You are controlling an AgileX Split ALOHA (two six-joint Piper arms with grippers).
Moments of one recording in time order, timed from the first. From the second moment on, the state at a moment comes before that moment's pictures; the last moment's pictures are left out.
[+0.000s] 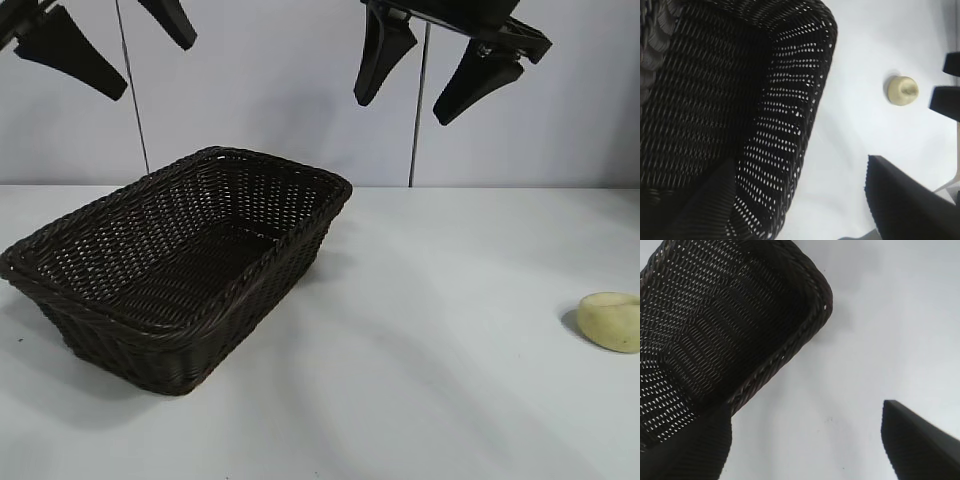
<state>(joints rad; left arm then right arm) -0.20 1.68 -1.58 -0.52 1.23 0.06 0.31 1.85 -1.67 0.28 1.03 -0.08</state>
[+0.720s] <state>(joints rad) -0.20 1.41 -1.11 -0.47 1.03 -0.21 0.31 1.85 -1.67 0.28 1.03 -0.08</state>
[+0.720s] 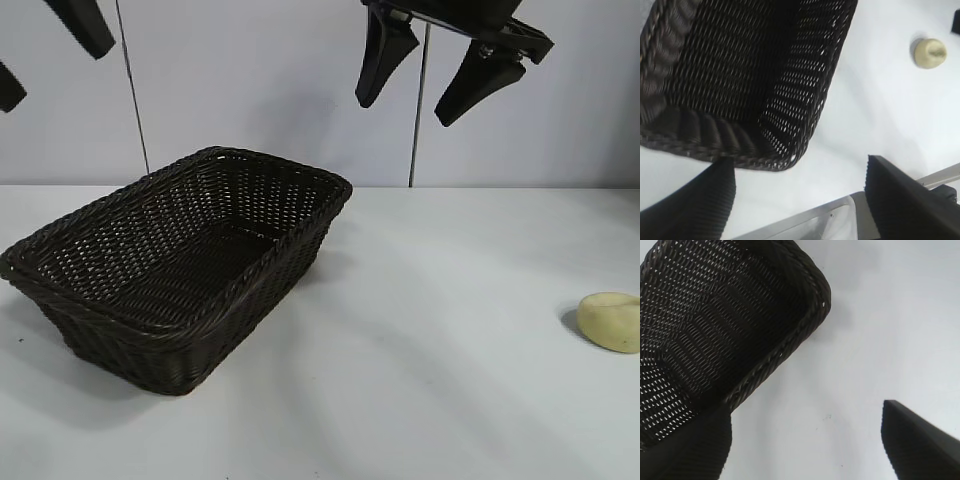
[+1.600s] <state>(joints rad) -0.26 1.40 -1.03 -0.25 0.94 -0.88 0.31 1.85 -1.67 0.28 1.05 -0.08</state>
